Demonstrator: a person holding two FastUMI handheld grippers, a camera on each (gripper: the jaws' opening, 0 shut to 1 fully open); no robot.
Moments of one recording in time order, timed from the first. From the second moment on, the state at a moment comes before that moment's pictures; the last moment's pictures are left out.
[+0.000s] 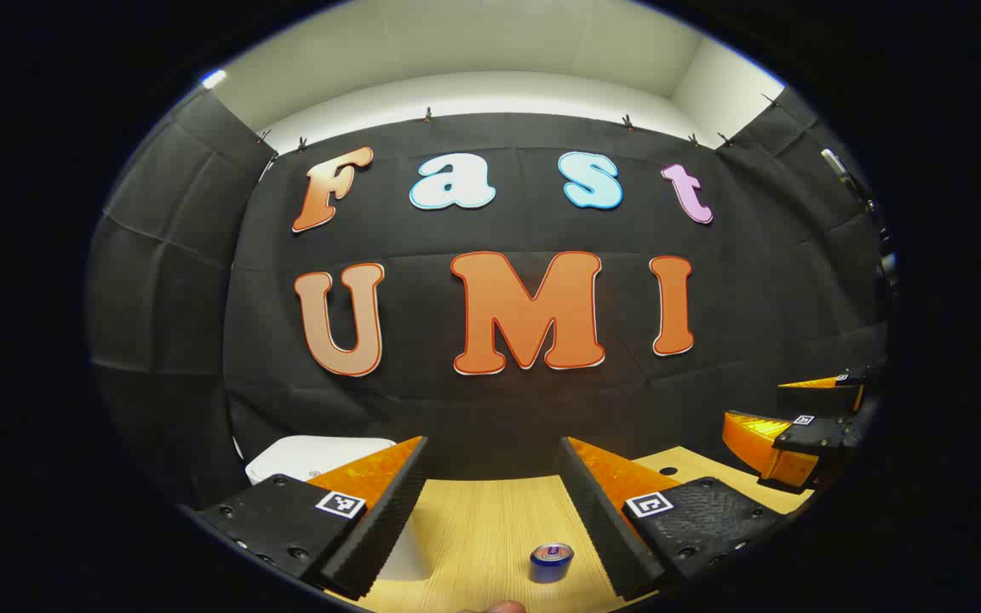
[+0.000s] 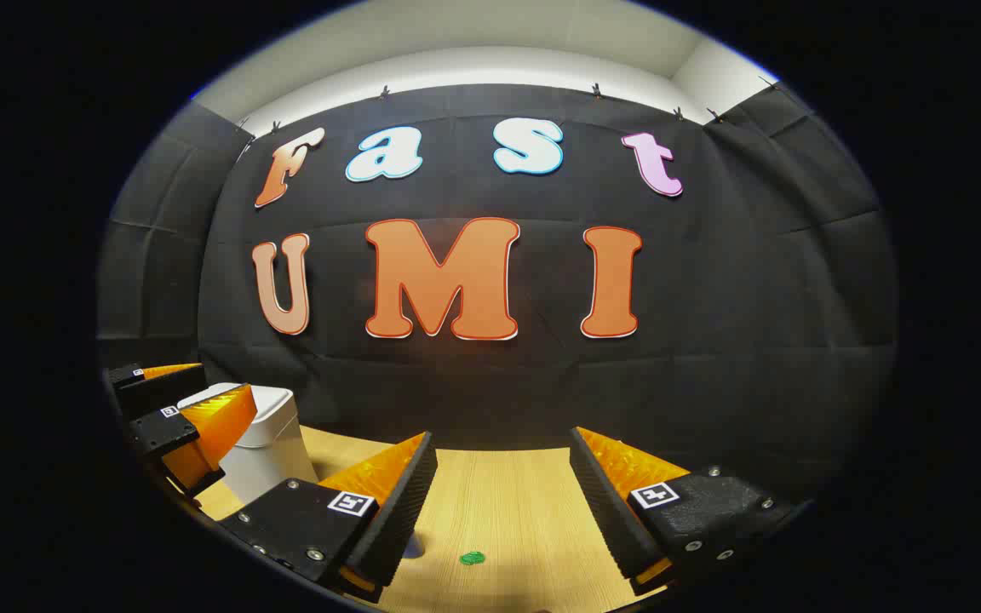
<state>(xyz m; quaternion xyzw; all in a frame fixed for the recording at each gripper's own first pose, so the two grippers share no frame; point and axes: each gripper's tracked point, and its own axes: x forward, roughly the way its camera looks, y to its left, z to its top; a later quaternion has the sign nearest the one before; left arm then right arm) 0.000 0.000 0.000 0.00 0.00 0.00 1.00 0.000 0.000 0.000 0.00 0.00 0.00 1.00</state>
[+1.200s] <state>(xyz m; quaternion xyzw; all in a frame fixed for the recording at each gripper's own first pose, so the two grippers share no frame) -0.024 0.001 0.013 0.01 -0.02 0.01 1.00 -0.022 -0.005 0.006 0.00 -0.01 -0.01 1.00</state>
